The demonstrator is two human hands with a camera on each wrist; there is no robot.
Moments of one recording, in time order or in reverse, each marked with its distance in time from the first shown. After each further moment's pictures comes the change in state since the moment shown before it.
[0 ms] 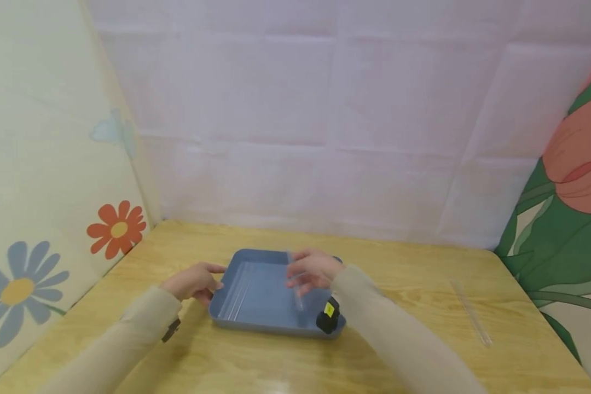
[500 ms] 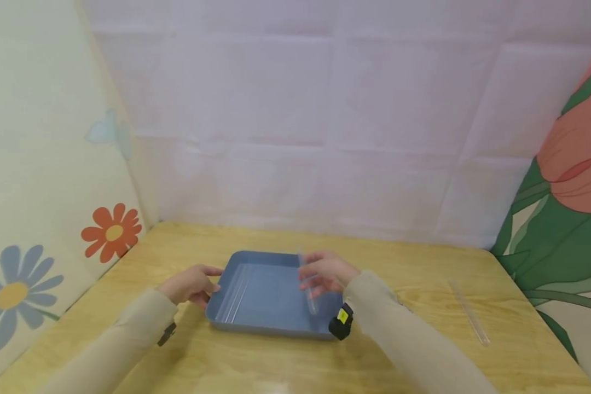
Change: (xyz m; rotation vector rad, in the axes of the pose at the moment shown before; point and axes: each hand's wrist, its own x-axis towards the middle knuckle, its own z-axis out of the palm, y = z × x) left_hand 0.002 0.003 0.000 0.002 -0.003 0.006; right_hand -0.018 0.002 -0.024 -0.030 0.044 -0.010
